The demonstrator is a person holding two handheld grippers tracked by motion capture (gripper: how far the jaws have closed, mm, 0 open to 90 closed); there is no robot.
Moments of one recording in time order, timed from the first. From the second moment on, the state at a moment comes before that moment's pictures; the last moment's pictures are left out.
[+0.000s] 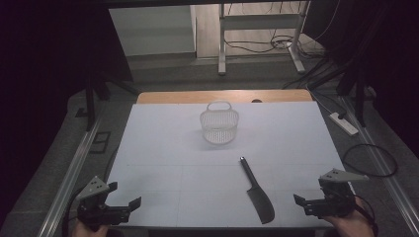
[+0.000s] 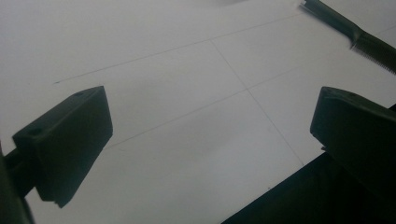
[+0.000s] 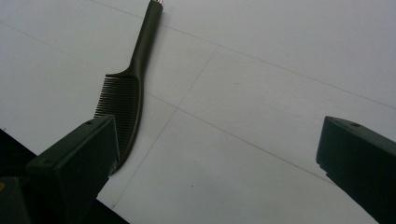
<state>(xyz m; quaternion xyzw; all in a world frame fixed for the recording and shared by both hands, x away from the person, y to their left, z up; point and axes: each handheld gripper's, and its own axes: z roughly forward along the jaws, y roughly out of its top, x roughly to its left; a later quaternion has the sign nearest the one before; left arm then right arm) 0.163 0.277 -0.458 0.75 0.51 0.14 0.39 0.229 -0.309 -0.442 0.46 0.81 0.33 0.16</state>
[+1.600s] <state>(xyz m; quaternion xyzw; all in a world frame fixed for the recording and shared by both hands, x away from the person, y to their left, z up) 0.164 0.278 -0.458 0.75 0.51 0.13 0.39 0.264 -0.277 -0.439 0.40 0.85 0.33 0.11</state>
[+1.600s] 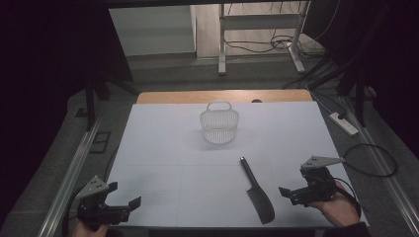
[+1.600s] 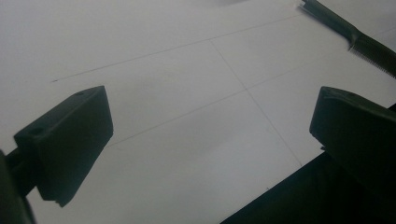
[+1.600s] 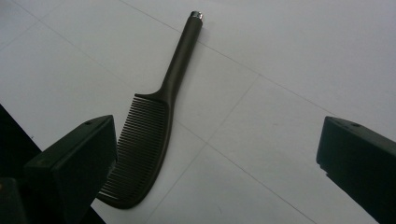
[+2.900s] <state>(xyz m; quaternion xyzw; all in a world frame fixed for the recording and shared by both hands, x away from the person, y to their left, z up) 0.166 0.276 -0.459 0.76 0.51 0.13 0.39 0.296 -0.232 -0.445 0.37 0.88 0.29 0.10</state>
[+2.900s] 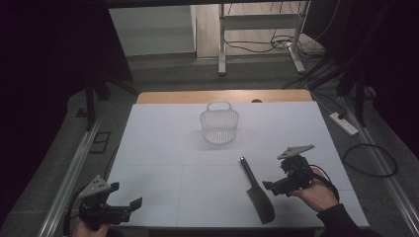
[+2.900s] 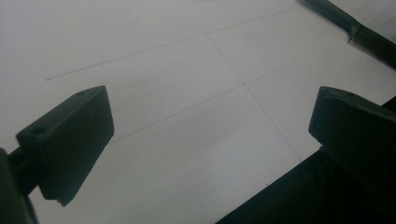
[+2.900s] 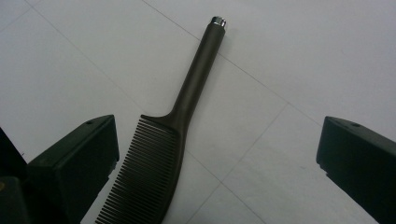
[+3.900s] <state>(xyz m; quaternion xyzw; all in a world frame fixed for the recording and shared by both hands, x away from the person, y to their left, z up) 0.167 0.277 -0.459 0.76 0.51 0.12 0.39 0.324 -0.194 -0.448 0.34 0.90 0.26 0.08</state>
